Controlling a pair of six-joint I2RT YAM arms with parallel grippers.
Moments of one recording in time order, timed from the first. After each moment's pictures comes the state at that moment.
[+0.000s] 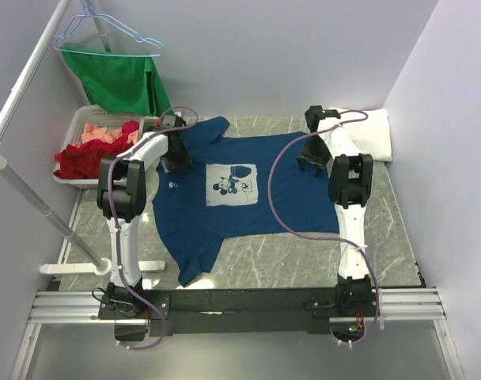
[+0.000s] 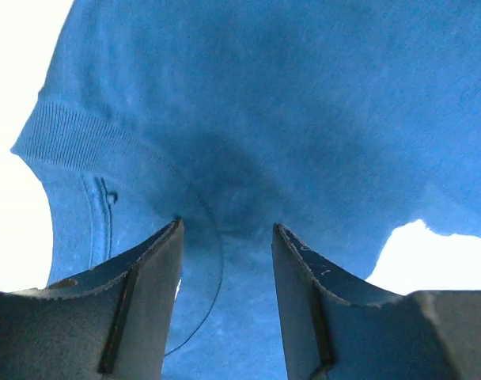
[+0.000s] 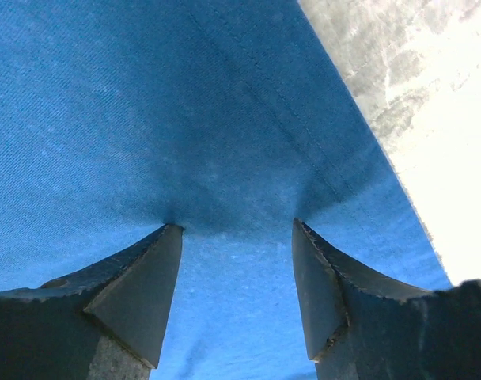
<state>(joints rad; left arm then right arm) -0.19 2.19 1.72 -0.70 -0.11 -0.58 0.09 2.51 2.29 -1.27 0.16 0.70</state>
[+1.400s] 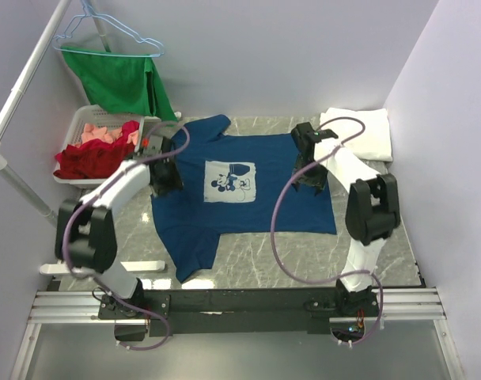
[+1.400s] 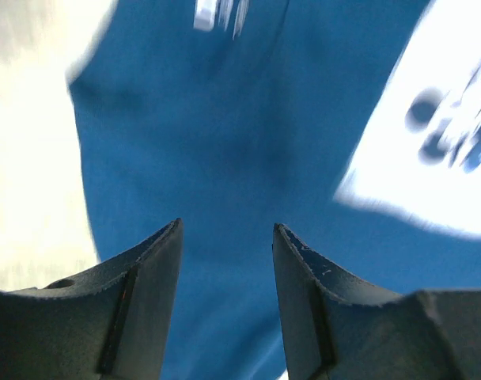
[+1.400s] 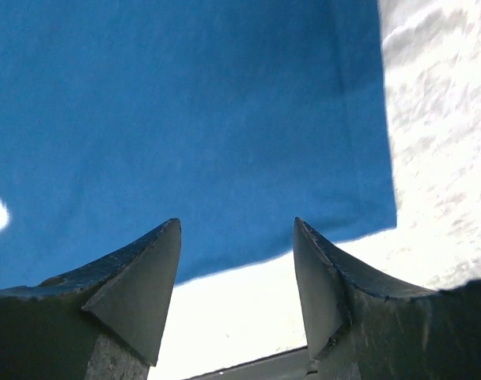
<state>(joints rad) -0.24 1.63 1.22 -0.69 -0.10 -0.60 0.28 1.89 1.55 -1.07 0.24 0.61</state>
